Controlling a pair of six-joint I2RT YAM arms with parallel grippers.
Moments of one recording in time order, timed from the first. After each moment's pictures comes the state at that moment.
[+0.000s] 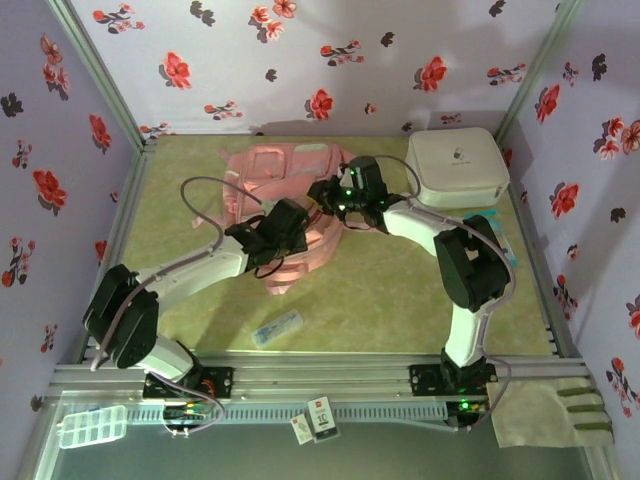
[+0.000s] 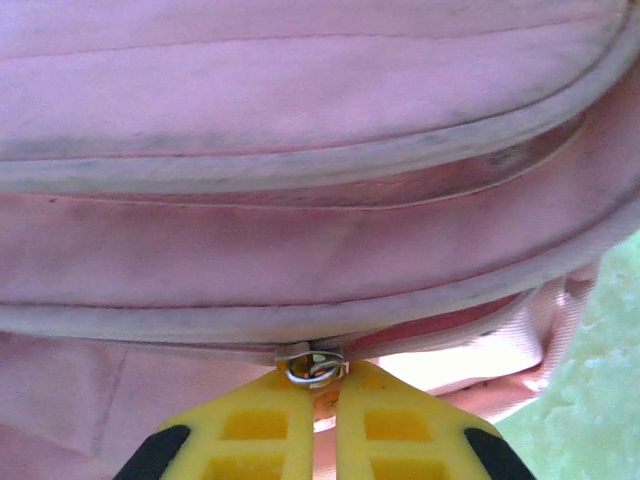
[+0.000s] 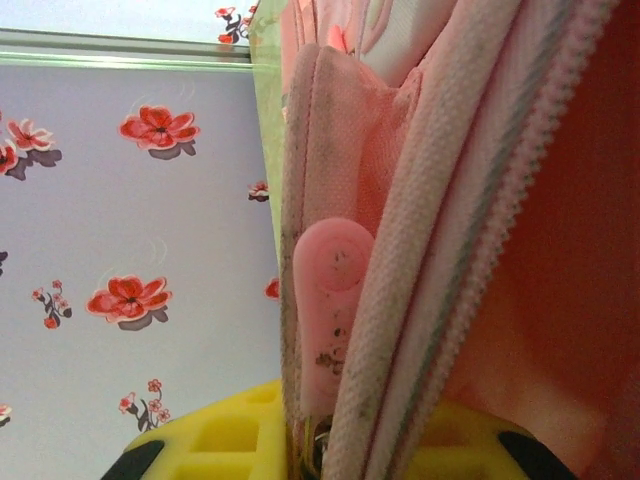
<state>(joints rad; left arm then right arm) -0.80 1.50 1.06 -0.47 -0.27 -0.86 0.53 1.88 1.24 0.17 -0.57 1.21</state>
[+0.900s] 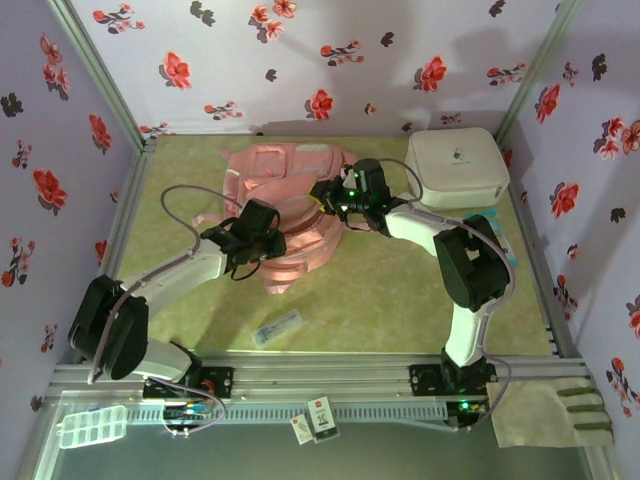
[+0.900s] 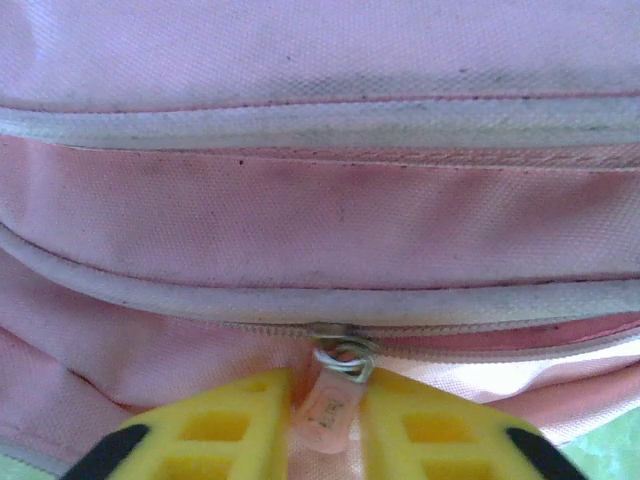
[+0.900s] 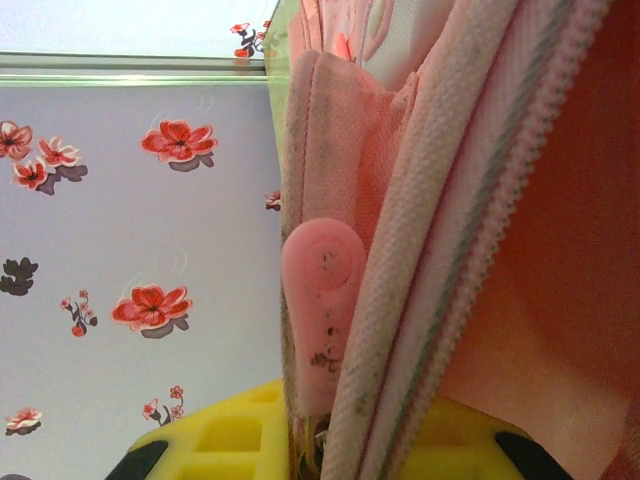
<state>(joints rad) -0.63 1.43 0.93 -0.45 -0.08 -0.71 0.51 1.88 1.19 0.26 -0.58 1.26</state>
